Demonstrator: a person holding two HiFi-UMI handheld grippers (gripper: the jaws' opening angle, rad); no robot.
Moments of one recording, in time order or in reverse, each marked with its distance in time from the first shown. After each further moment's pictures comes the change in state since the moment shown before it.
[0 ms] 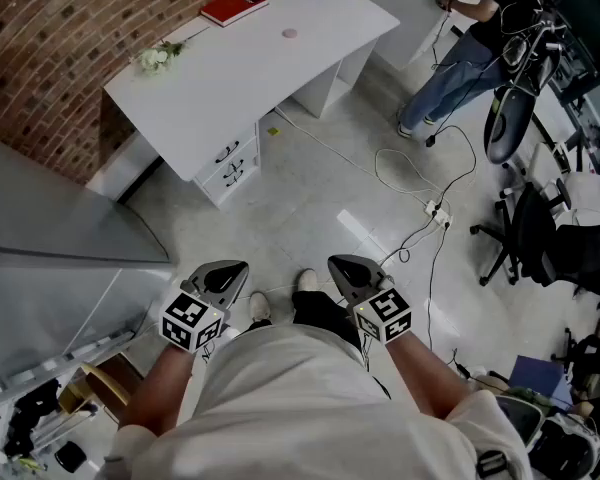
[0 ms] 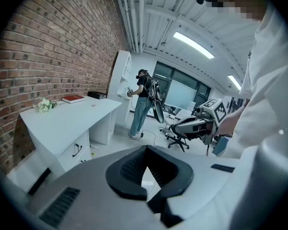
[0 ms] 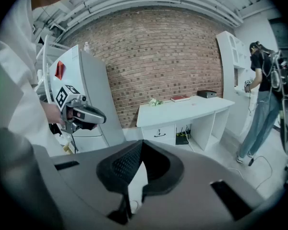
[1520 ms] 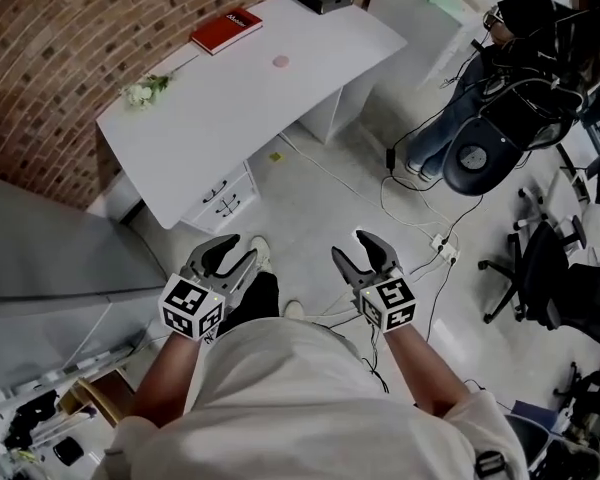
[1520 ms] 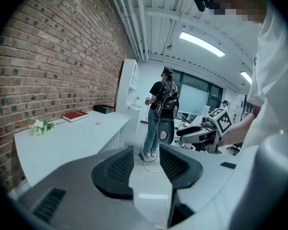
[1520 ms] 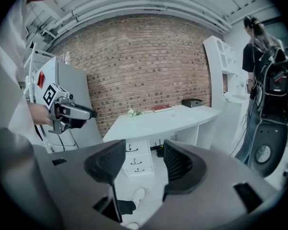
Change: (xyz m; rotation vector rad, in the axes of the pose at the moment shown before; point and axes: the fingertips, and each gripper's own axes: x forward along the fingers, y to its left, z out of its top) left arm 0.147 0.067 0.136 0.030 -0.103 0.145; right arm 0.042 -0.218 0.053 0.032 -0.097 -0.089
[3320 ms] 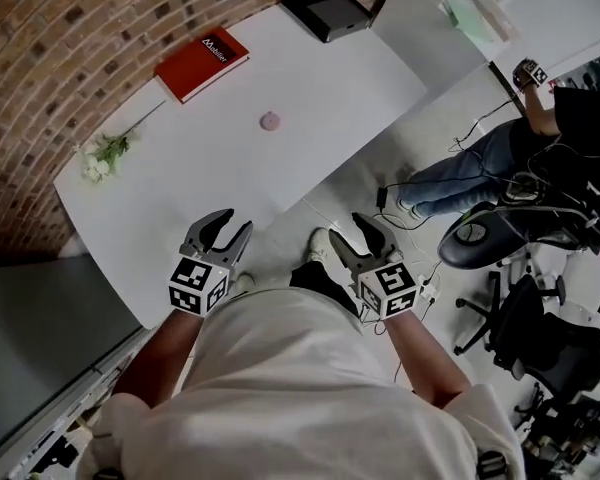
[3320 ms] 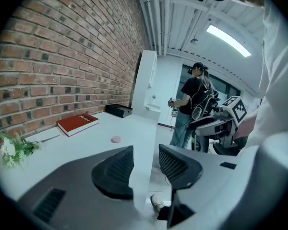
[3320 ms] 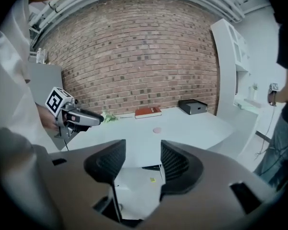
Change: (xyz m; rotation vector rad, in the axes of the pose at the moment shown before) left arm 0.262 0.266 0.129 -0.073 0.022 0.096; right arm 0.266 -0.226 0.152 -0.046 0.088 0.015
